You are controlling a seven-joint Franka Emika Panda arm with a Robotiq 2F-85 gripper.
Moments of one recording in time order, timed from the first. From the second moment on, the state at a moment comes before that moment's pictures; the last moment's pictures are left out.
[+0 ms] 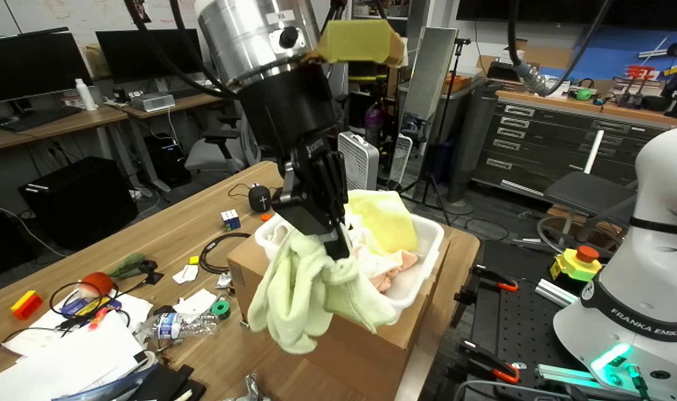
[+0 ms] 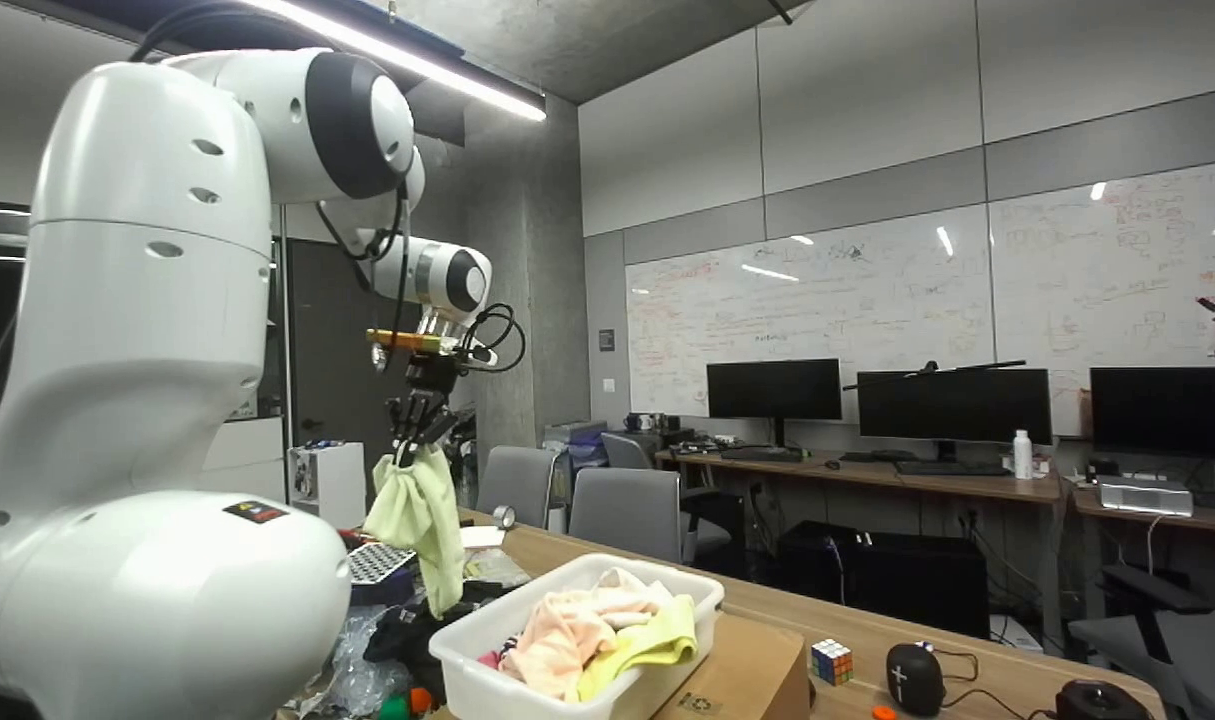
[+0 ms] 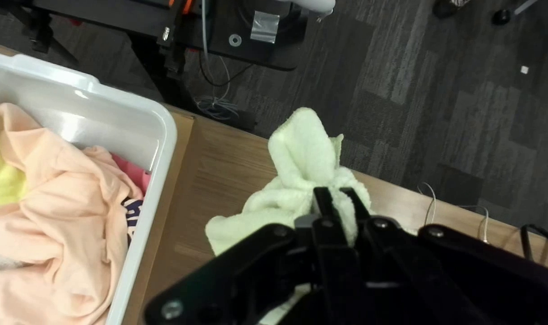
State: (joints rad) arm 0.30 0.10 0.27 -1.82 0.20 1.60 0.27
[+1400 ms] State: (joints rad) arm 0.35 0.14 0.29 -1.86 -0.04 1.70 0.58
